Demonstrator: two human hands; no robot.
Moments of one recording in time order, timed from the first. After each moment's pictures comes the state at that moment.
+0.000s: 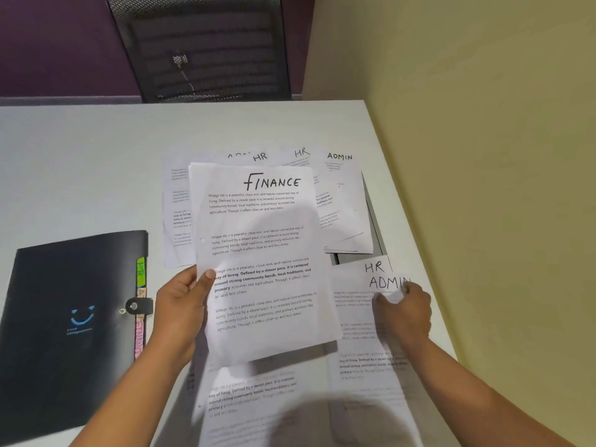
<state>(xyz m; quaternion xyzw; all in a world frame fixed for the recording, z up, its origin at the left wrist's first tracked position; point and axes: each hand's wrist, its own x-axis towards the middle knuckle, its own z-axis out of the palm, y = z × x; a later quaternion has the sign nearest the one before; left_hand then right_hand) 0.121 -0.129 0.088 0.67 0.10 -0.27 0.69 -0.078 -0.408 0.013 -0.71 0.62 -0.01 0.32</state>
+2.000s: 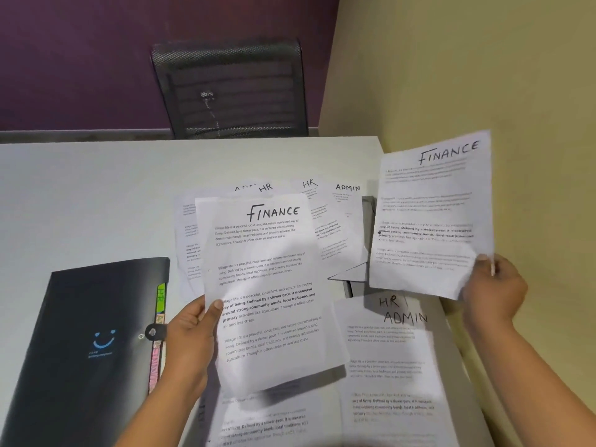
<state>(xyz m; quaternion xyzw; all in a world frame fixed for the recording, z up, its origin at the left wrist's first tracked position) 0.131 -0.131 0.083 0.67 0.14 -0.23 0.69 -0.027 -0.497 0.104 -0.62 0.58 -0.37 0.38</state>
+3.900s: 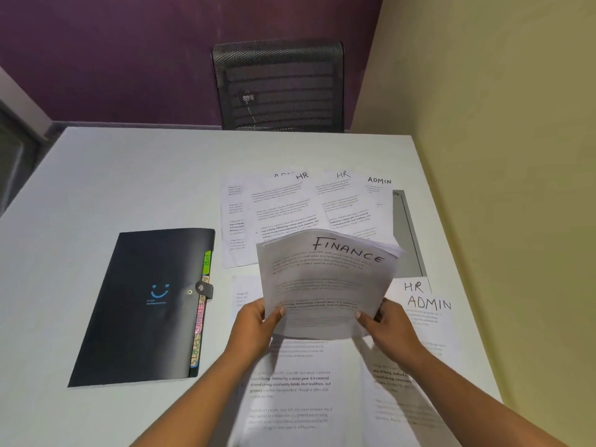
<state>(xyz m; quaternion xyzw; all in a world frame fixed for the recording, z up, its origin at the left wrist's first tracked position) 0.074 -0.100 0.045 0.79 -0.07 -0.28 0.54 -0.047 -0.328 0.063 -0.75 0.31 0.02 0.58</state>
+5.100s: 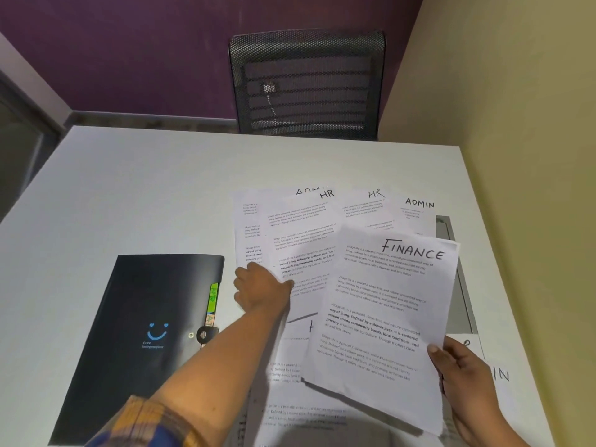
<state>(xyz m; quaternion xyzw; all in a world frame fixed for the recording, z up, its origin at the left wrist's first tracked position) 0.243 -0.182 -0.001 0.95 0.12 -0.20 0.20 -0.001 -0.382 0.043 -0.57 0.50 -0.09 0.65</state>
